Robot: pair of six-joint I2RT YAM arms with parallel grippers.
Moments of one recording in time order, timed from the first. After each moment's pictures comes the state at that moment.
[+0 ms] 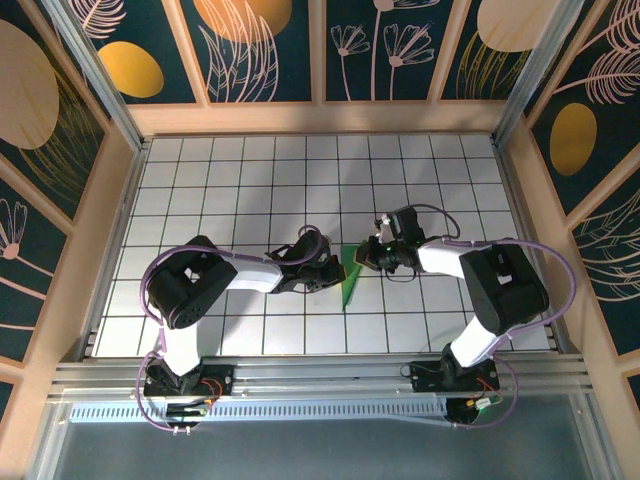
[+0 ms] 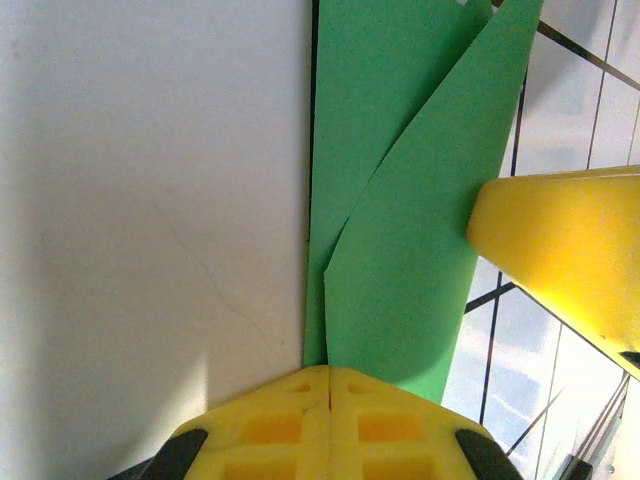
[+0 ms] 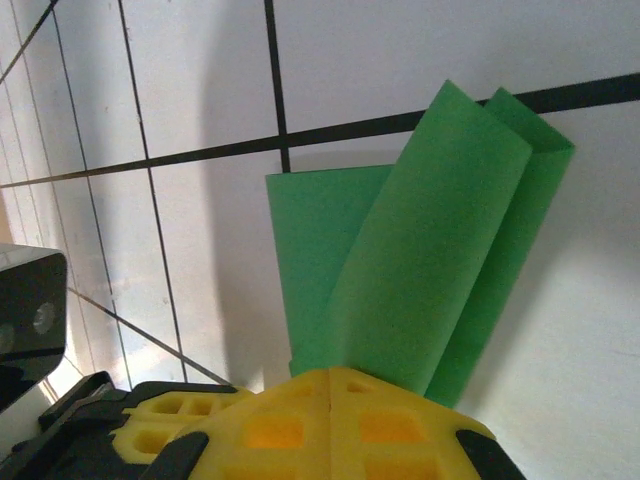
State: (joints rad) left arm -0.85 1.88 0.86 0.21 0.28 -1.10; right arm 0.41 1.64 0.69 -0.01 -0.55 0.70
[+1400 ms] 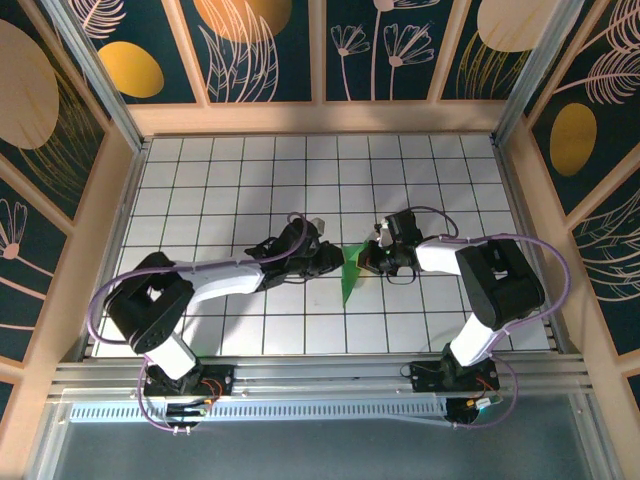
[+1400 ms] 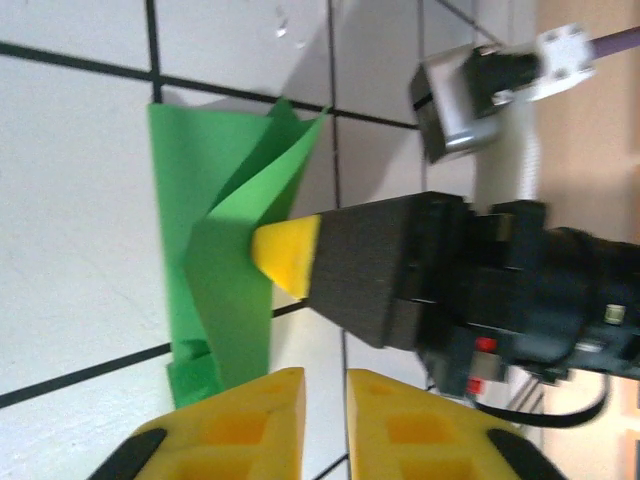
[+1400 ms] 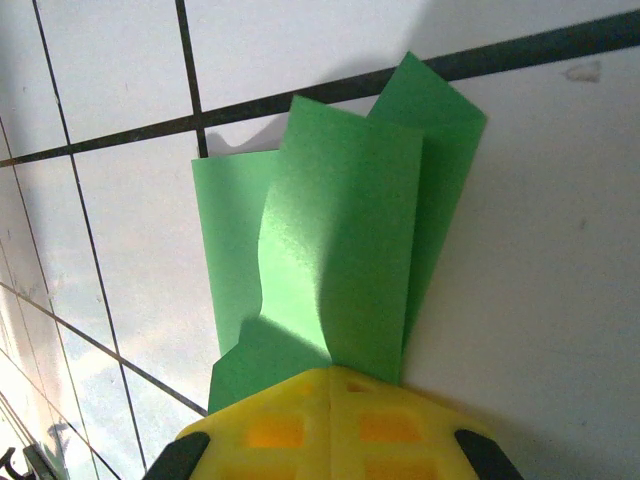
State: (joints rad) left arm -0.84 1.63 0.84 0.14 0.25 -1.09; right arm 0.41 1.67 0.70 -0.06 -0.51 0.65
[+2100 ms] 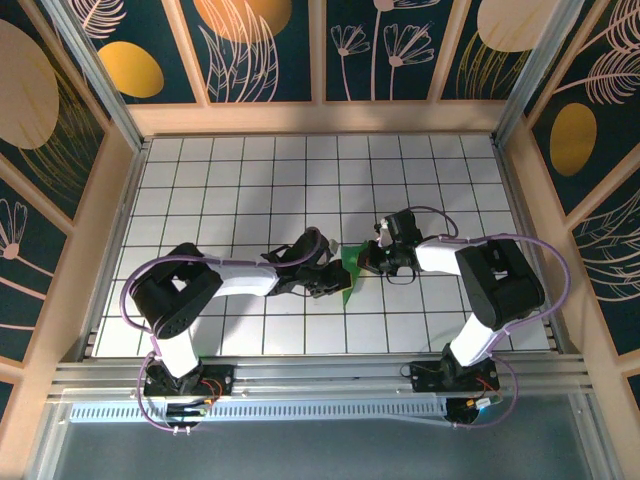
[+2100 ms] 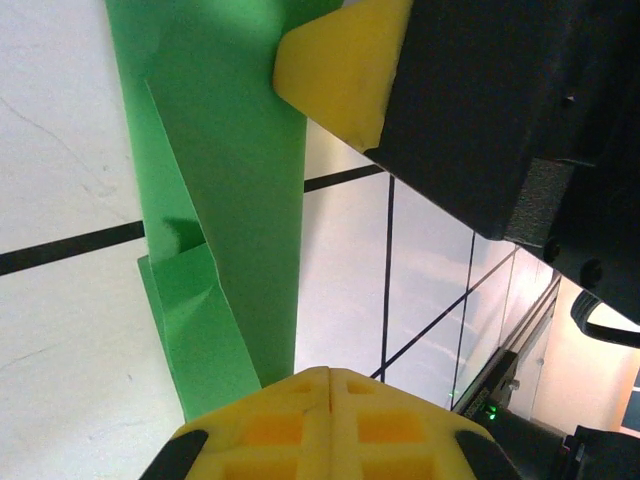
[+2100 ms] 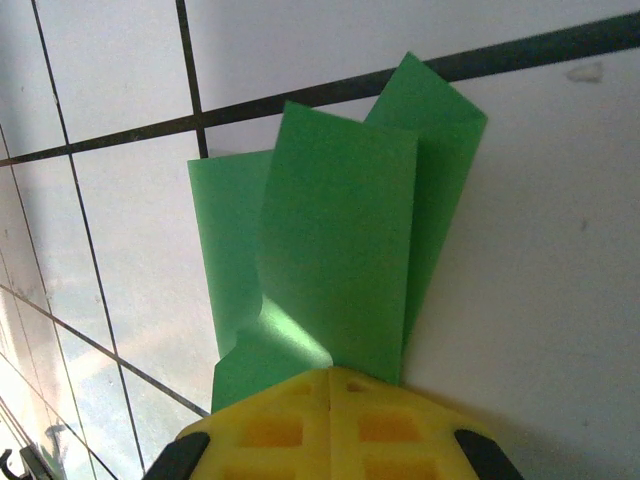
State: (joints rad) left arm -0.88 1.79 0.85 0.16 0.44 -1.11; right arm 0.41 1.67 0.70 -0.06 -0.51 0.65
